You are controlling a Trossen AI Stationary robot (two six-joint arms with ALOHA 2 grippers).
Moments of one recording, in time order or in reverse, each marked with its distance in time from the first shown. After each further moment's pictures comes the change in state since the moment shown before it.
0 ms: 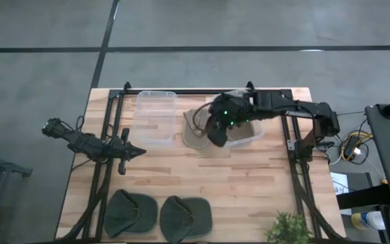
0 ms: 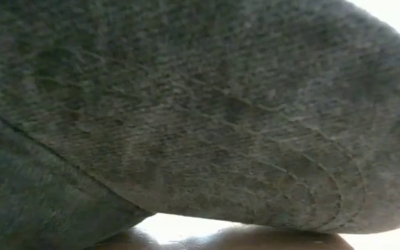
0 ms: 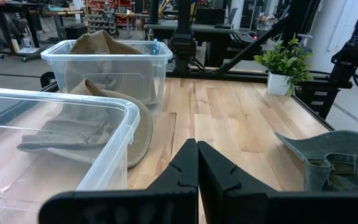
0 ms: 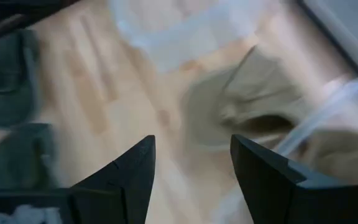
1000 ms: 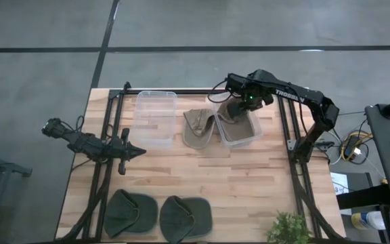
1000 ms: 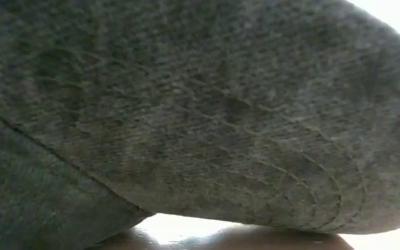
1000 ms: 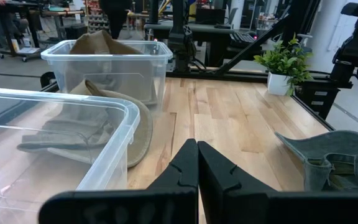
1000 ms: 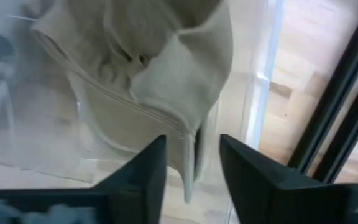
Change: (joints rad) left arm 0.000 0.000 0.000 0.000 0.000 0.000; right arm -0.435 0.012 -0.239 -0.351 0.027 0.311
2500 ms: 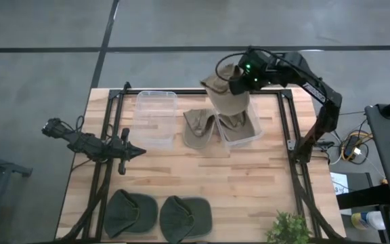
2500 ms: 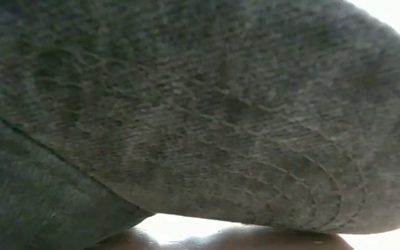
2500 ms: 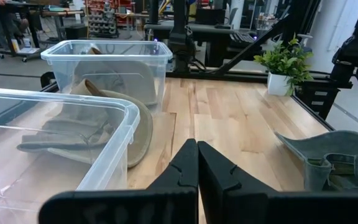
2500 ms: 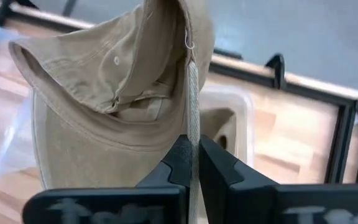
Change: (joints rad) left arm 0.000 0.000 0.000 0.000 0.000 0.000; right arm 0.080 -0.012 0.562 -0.126 0.174 0.054
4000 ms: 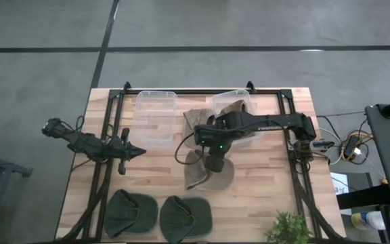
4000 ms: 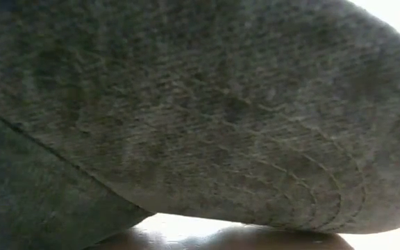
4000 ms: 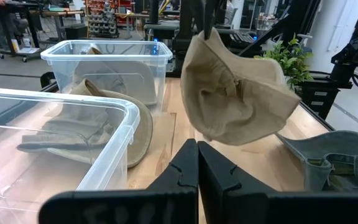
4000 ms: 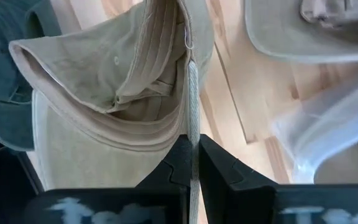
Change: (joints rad) left arm 0.000 0.000 0.000 0.000 0.000 0.000; right arm 0.487 0.280 -0.119 0.147 -0.376 -0.343
